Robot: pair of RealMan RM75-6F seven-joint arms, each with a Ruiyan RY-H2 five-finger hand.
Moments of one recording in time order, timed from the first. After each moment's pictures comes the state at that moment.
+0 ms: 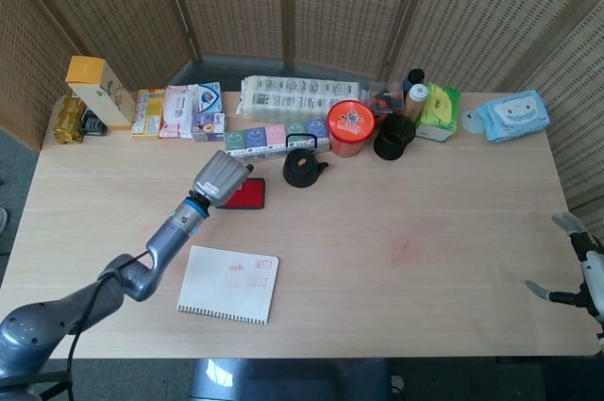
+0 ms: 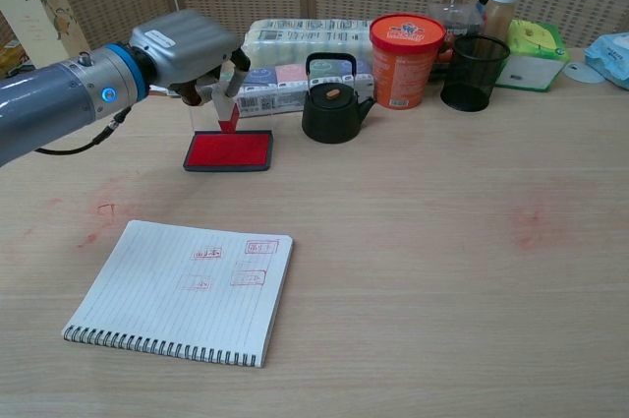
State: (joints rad) left arm -0.94 -1.79 -0.14 -0.81 1.44 0.91 0.25; right arm 0.11 -0.92 0.09 -1.65 -1.36 1.22 0.53
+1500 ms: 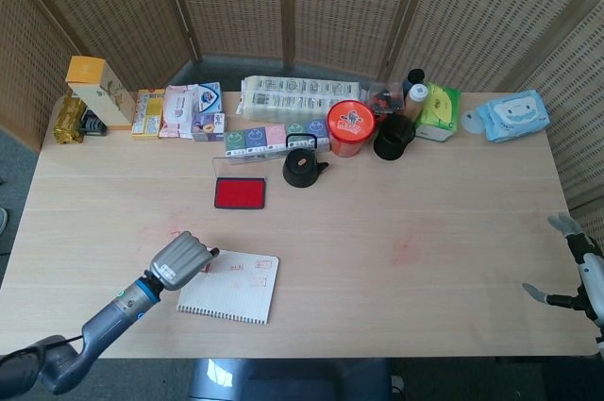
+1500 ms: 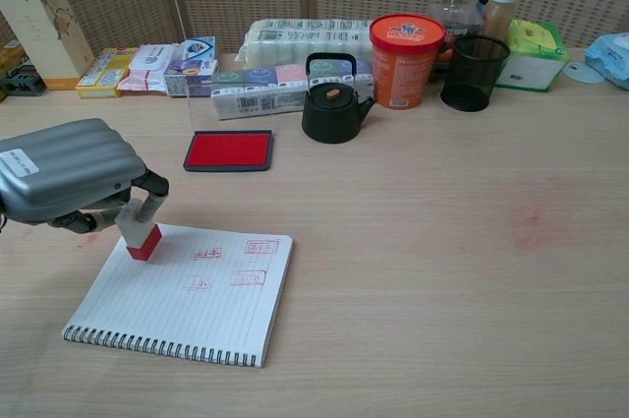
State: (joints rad) left arm -0.62 -1.50 0.12 -1.37 1.59 1.08 0.44; right arm 0.11 -0.91 0.07 -1.67 -1.40 1.25 0.54
